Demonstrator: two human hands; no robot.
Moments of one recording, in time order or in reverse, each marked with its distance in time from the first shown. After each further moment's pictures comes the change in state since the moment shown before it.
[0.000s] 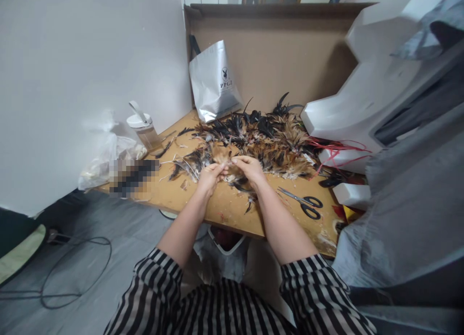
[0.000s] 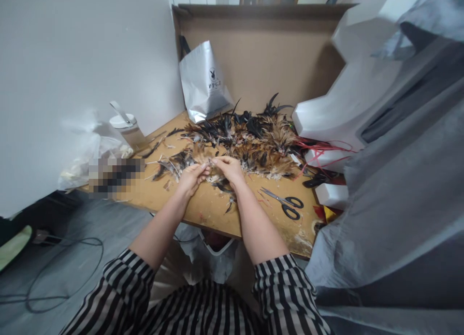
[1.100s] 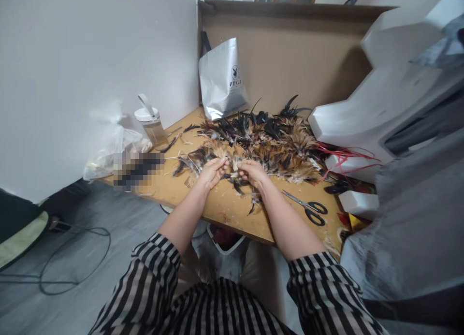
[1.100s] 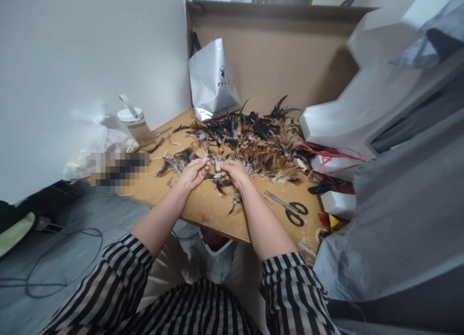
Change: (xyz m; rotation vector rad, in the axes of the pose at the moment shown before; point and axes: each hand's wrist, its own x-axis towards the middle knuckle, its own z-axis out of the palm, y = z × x) left_hand 0.019 0.004 -0.013 -0.260 -0.087 -0.082; right_hand 0.021 0.029 -0.005 0.133 -0.124 0.305
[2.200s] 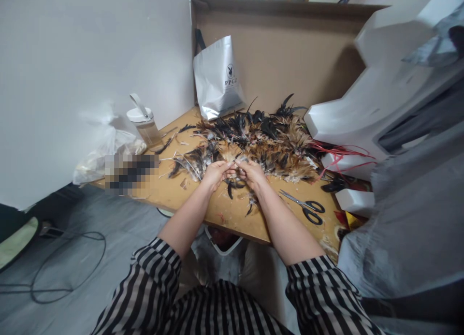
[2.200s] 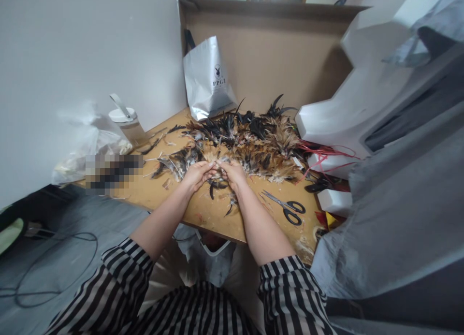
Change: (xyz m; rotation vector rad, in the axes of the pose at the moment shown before) left_hand 0.003 -0.016 0.016 0.225 -0.002 -0.054; right_hand -0.009 -0.004 0.007 0.225 0.112 -0.030
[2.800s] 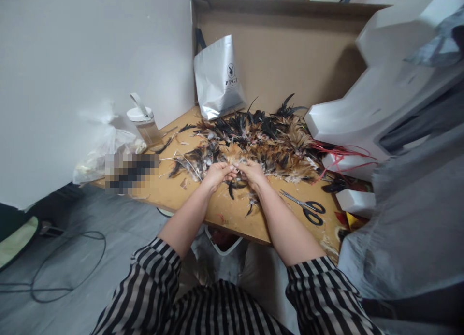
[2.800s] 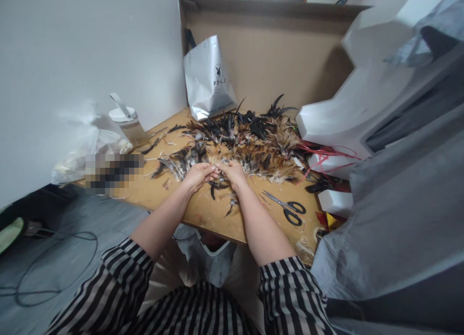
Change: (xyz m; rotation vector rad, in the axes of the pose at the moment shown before) left_hand -0.002 0.000 0.001 0.120 -0.039 -0.016; right_hand 0.000 0.001 -0.003 -0.181 -0.011 -0.050
